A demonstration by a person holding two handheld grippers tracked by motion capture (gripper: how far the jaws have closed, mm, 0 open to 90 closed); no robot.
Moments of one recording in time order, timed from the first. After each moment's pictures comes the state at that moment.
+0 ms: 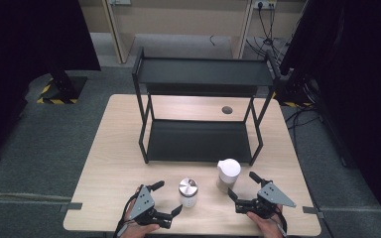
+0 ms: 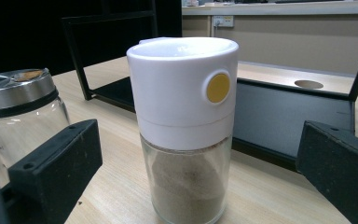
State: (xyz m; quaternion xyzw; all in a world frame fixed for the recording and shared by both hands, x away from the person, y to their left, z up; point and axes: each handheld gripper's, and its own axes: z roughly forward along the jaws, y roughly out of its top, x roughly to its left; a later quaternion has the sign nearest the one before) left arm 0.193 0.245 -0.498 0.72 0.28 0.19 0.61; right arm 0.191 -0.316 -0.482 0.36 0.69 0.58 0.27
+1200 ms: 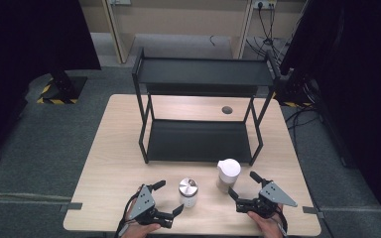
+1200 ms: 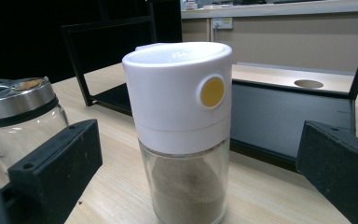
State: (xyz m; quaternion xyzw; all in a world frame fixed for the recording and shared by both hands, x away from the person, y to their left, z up) left arm 0.195 0.243 -0.498 0.71 0.29 0.19 0.62; right arm 0.192 -0.318 -0.483 0.36 0.68 0.59 0.26
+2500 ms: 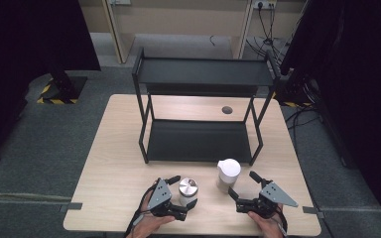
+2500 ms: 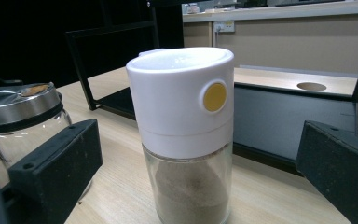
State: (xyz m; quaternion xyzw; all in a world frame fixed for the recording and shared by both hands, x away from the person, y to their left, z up) left arm 0.226 0.208 -0.493 0.74 0.26 0.17 0.60; right arm 0.192 -0.320 -0.485 0.36 0.67 0.59 0.25
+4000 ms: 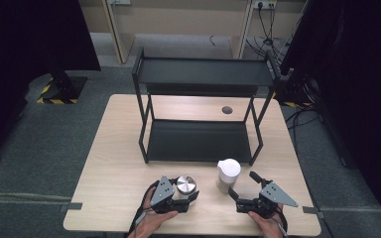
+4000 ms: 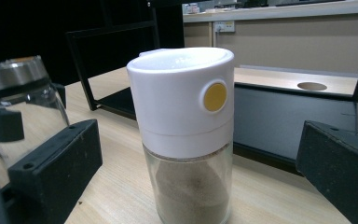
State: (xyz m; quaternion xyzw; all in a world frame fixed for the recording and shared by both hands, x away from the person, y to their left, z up) left arm 0.225 0.202 -0.469 0.73 0.28 0.17 0.59; right arm 0.192 -0.320 -0.485 0.36 0.67 0.59 0.25
